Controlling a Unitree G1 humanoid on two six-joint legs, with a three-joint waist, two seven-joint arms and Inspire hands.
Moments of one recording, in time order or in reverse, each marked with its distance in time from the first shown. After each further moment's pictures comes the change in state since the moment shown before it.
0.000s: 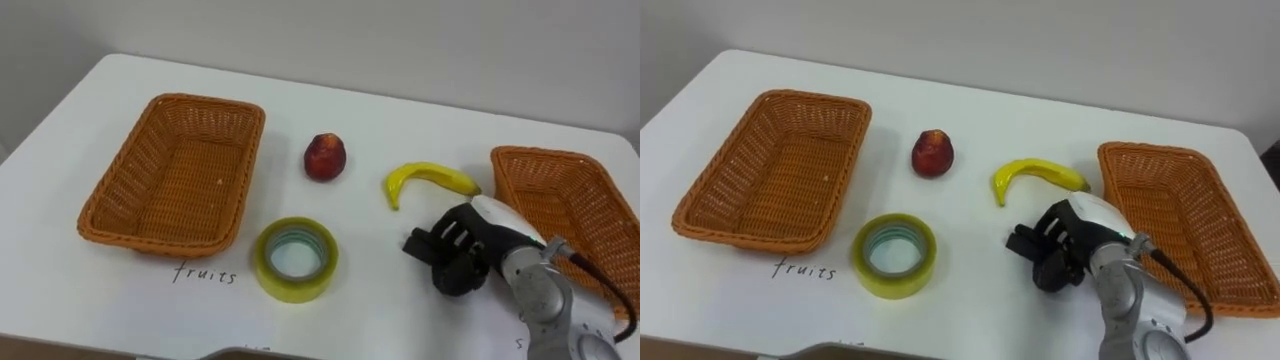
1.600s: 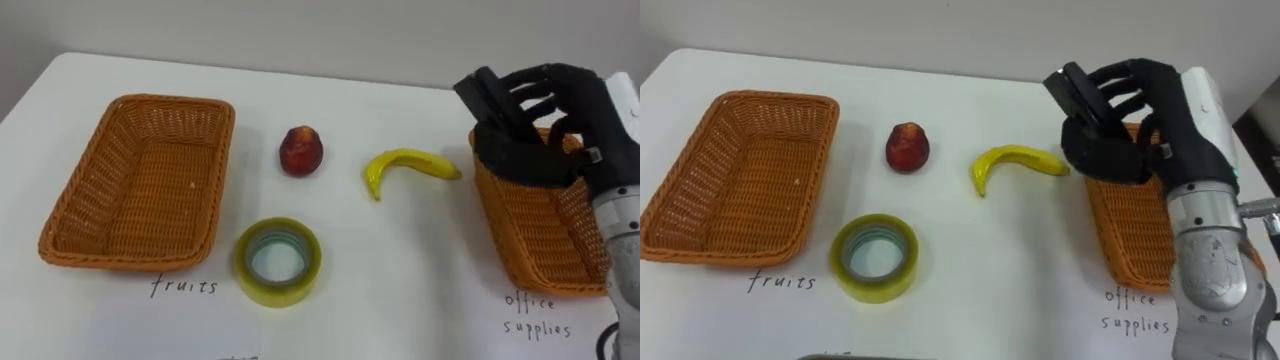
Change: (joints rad) left arm 0.034 -0.026 0.147 0.108 0.009 -0.084 -0.024; right arm -0.016 0.013 -0.319 -0.204 0.437 -0.217 -0.447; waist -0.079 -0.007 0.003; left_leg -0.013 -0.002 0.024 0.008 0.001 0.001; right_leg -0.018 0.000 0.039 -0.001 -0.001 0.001
